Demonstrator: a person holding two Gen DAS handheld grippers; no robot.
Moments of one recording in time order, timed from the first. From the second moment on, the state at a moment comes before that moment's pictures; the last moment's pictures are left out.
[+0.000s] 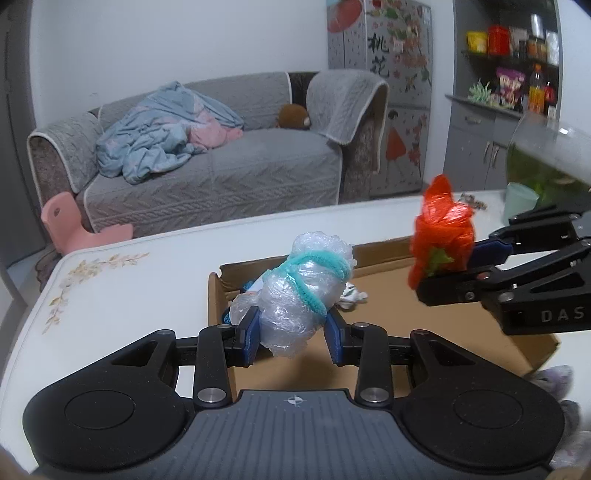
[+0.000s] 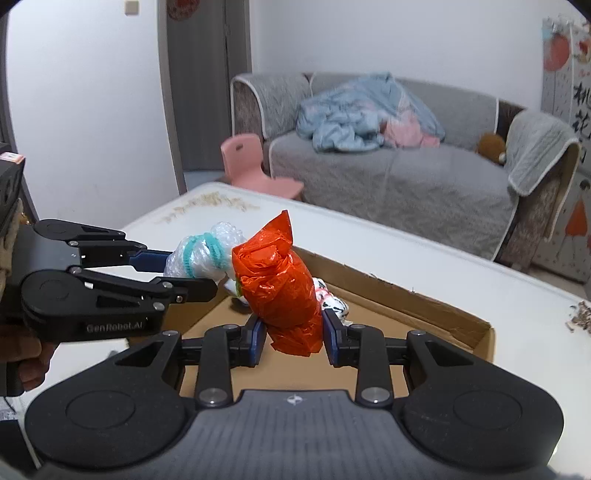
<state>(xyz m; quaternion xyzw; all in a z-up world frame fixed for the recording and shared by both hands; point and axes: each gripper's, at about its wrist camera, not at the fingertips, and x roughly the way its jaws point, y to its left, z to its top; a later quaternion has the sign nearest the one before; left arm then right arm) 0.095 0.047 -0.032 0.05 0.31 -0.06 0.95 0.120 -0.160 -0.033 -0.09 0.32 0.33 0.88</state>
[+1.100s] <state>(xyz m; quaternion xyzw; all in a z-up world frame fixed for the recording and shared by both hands) 0.139 0.056 -0.076 0.05 0.35 -0.04 0.93 0.173 -0.103 -0.083 -0.17 0.41 0.31 0.84</state>
